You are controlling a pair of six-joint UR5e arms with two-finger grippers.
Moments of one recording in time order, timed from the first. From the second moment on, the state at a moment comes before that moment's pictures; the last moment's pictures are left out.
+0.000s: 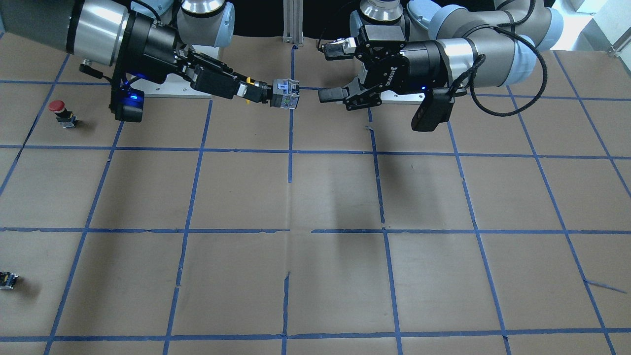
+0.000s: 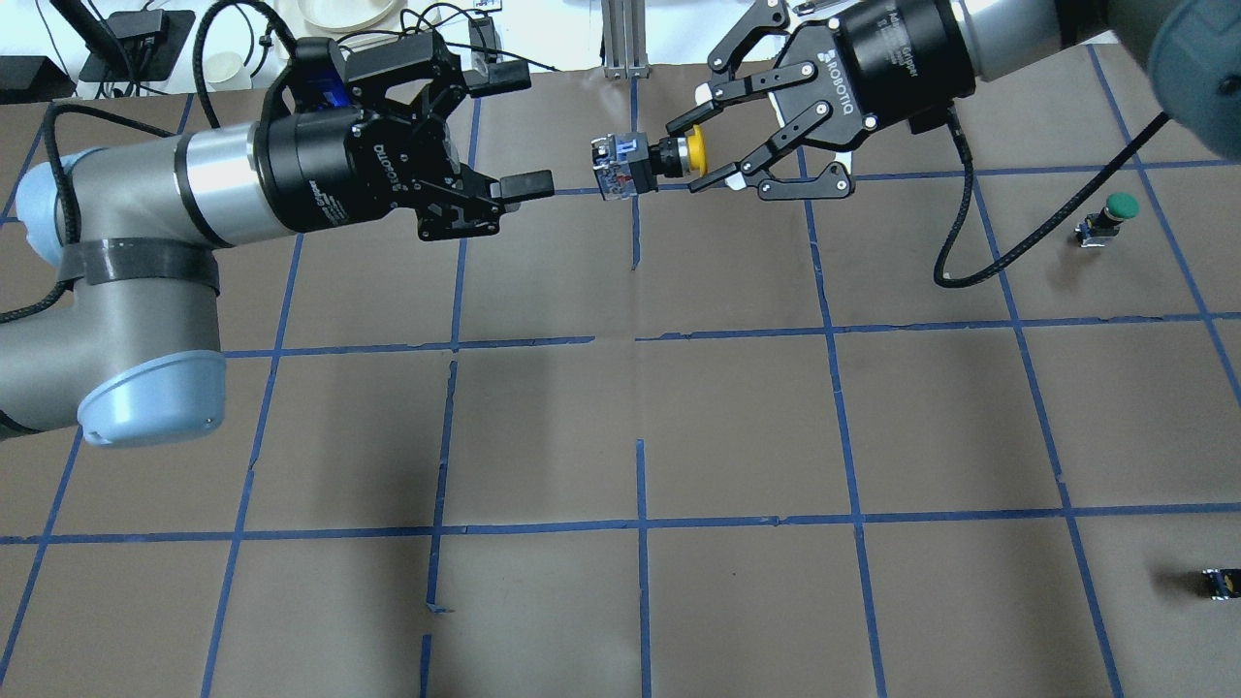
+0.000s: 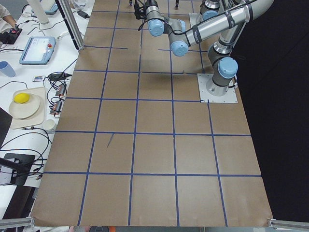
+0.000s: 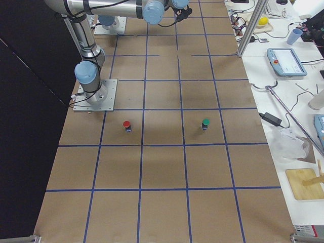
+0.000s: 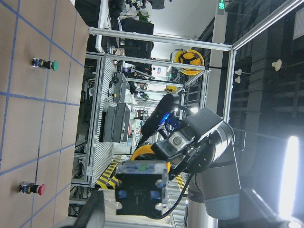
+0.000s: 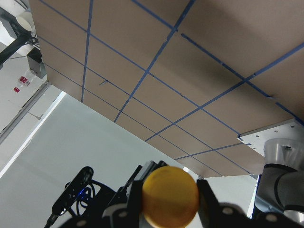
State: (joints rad) left arm -1.40 -1.55 -2.03 -0.82 0.05 -0.41; right arm 1.46 -1.56 1.59 -1.36 -0.59 0.70
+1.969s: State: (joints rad) left arm -1.49 -1.65 -1.44 -1.60 1.57 0.06; right arm 1.17 -1.43 1.89 -2.04 -1.96 0.46
